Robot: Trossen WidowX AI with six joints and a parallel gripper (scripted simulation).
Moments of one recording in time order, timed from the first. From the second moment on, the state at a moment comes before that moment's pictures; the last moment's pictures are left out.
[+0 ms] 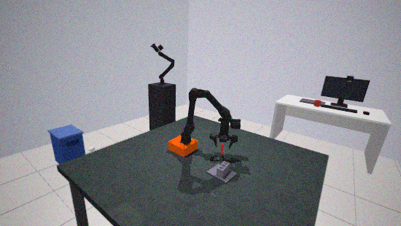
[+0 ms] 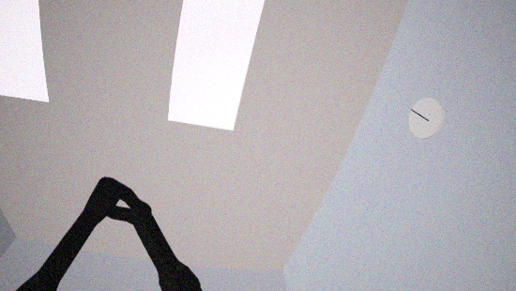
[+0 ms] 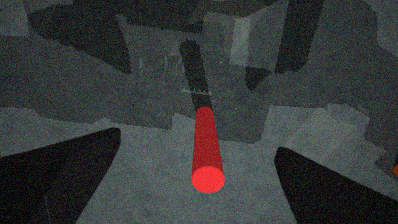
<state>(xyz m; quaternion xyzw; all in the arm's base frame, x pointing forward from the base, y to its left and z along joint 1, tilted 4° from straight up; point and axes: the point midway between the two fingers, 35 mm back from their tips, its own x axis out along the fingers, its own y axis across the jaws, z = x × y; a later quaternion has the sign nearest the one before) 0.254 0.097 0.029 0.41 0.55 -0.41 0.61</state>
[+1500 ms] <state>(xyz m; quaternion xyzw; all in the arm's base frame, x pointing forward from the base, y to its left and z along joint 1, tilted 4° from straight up) 0.251 0.098 0.051 0.40 0.55 -0.41 0.60</state>
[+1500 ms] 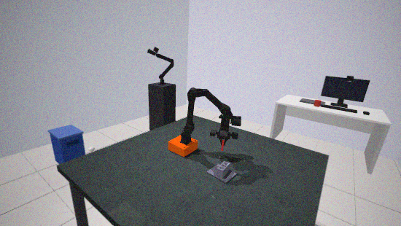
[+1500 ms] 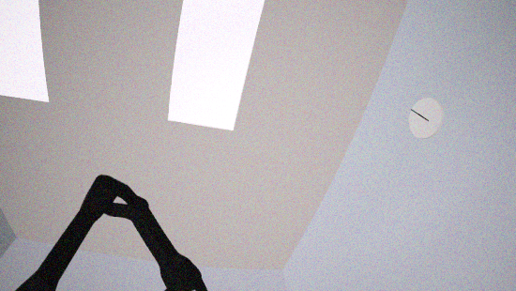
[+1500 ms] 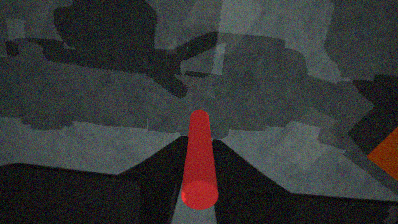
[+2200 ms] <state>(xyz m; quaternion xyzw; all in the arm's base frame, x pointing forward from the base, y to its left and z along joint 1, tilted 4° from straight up) 0.256 0.093 0.091 0.40 0.55 -0.41 0.60</state>
